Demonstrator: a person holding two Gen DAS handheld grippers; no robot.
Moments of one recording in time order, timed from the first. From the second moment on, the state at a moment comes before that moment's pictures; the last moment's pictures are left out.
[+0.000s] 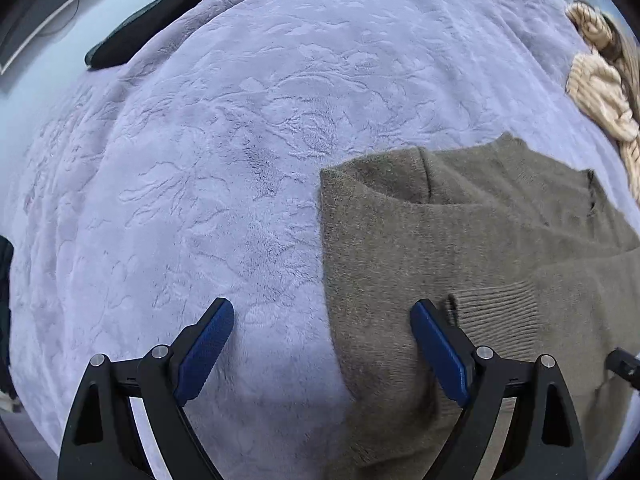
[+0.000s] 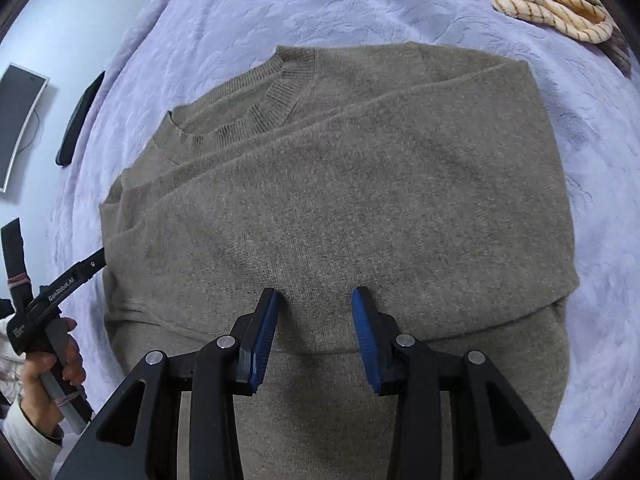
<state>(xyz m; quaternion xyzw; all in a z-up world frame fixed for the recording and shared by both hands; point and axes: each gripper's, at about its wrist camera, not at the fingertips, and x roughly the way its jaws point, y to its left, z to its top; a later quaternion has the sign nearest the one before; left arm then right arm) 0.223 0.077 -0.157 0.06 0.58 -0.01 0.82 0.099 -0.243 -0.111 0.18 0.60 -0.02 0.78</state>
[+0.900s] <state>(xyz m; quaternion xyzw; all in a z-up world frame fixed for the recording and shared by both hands) 0.161 0.054 -0.110 0.07 0.60 -0.09 0.79 0.017 -0.266 -0.085 0.19 0.63 -0.04 0.75</state>
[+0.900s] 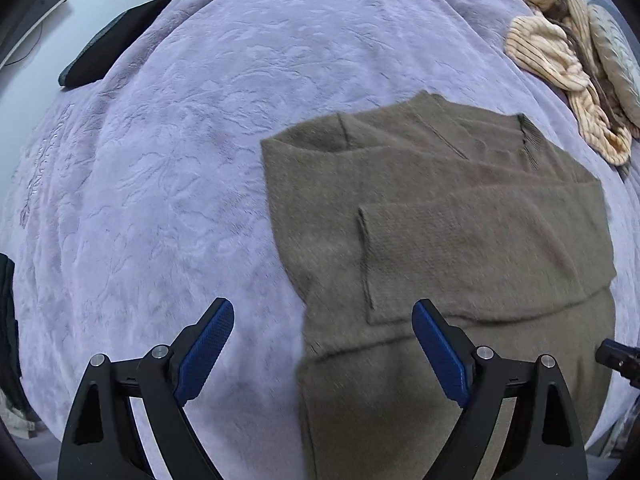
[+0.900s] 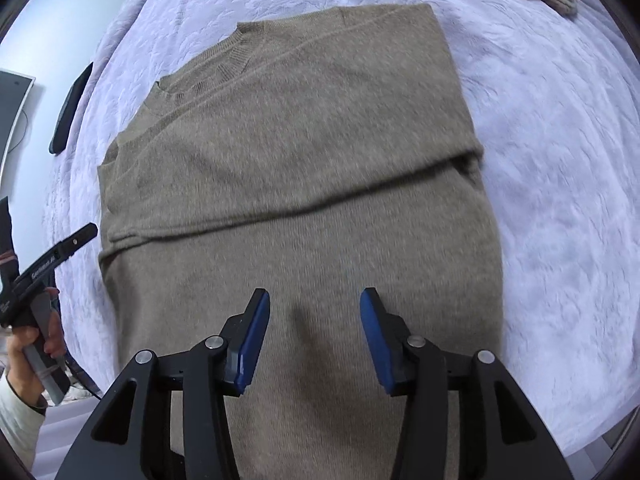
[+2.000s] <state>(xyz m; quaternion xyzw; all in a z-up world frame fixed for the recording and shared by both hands) 0.018 0.007 -0.066 0.05 0.66 -0.03 0.75 -0.036 -0.261 -0.069 0.14 0.67 0.04 0.73</state>
